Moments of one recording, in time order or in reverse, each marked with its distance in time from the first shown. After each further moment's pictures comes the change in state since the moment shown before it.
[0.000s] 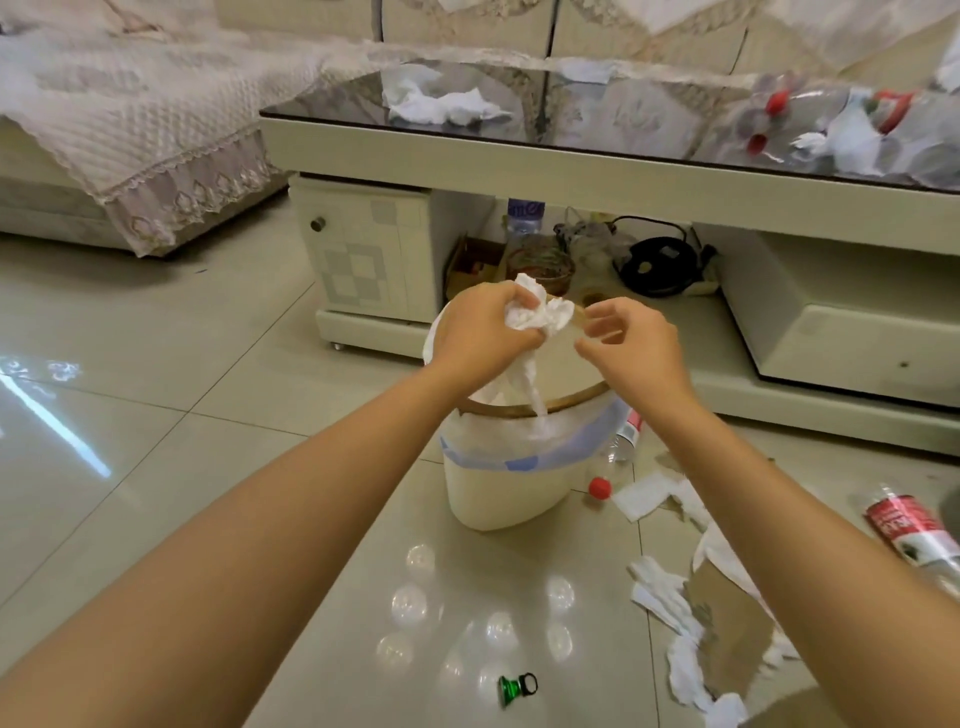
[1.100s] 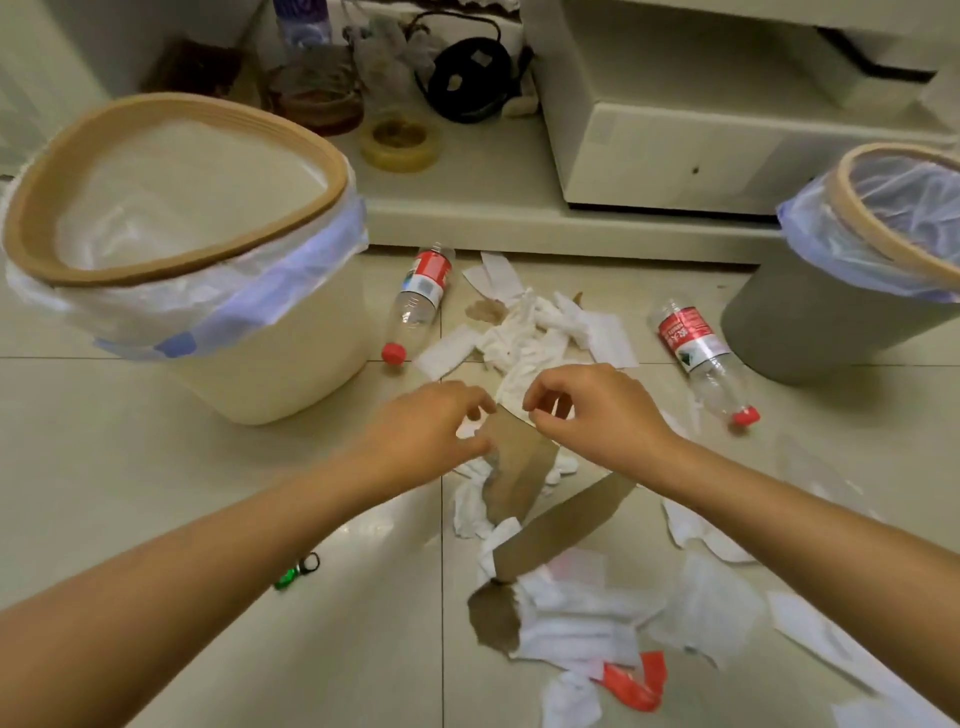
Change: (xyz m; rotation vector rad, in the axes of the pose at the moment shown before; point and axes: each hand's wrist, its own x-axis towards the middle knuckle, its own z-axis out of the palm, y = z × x) left_hand -0.123 0.052 0.240 0.339 -0.656 0.152; right_hand -0.126 0.215 -0.136 -0.408 -0.458 0.015
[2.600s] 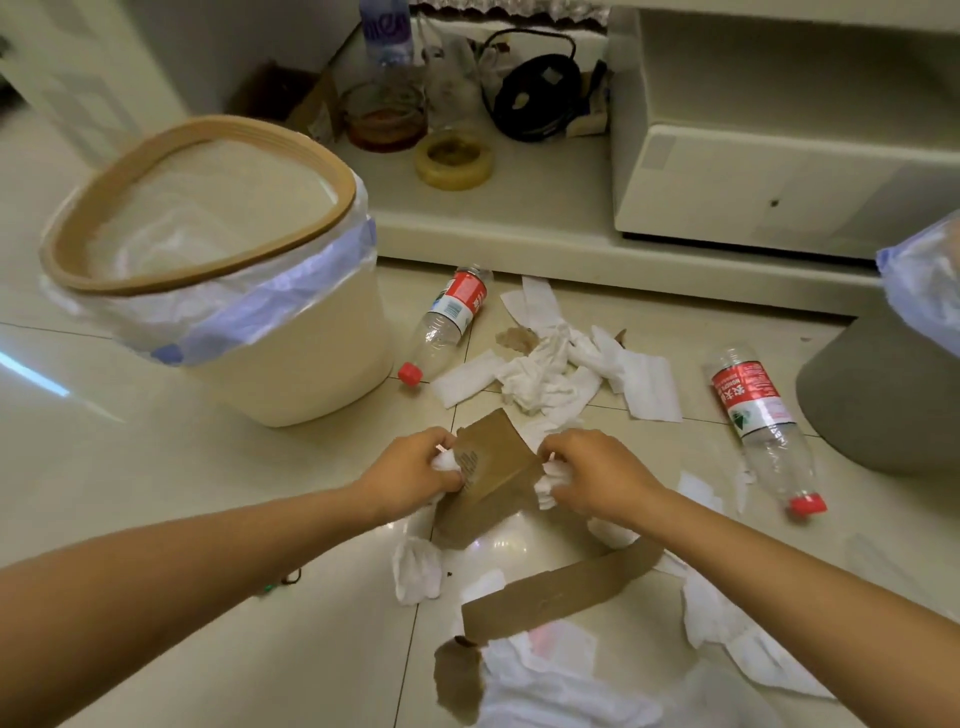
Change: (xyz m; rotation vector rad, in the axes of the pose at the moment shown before) left_hand 0.018 -0.010 0.043 -0.618 -0.045 -0.498; right_hand 0.051 0.092 0.056 -0.022 -0.272 -0.116
